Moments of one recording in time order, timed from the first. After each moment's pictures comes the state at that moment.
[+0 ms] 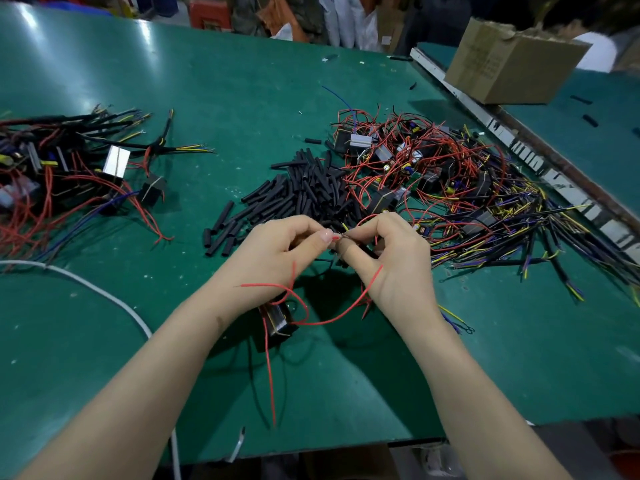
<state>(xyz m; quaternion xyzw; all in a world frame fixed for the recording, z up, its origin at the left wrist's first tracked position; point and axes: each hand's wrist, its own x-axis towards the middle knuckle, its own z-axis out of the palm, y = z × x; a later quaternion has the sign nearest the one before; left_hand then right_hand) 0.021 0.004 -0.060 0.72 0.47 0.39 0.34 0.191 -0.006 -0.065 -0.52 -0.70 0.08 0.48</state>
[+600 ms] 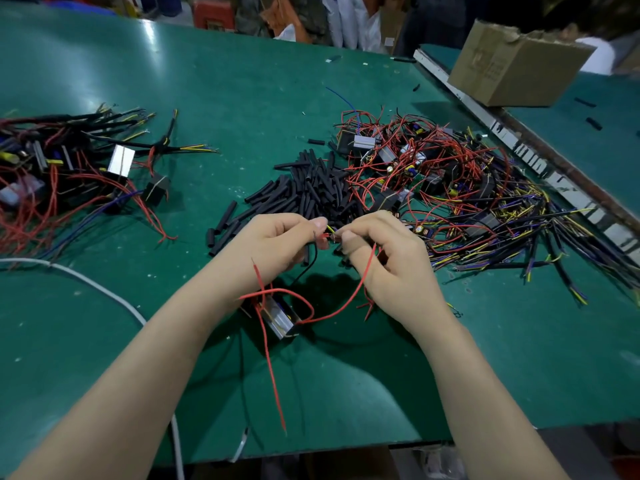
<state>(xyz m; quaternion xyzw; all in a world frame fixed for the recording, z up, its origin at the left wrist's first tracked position) 0.019 0.000 -0.042 0.61 0.47 0.41 0.50 0.193 -0.012 -0.050 -0.43 -0.76 0.15 0.46</state>
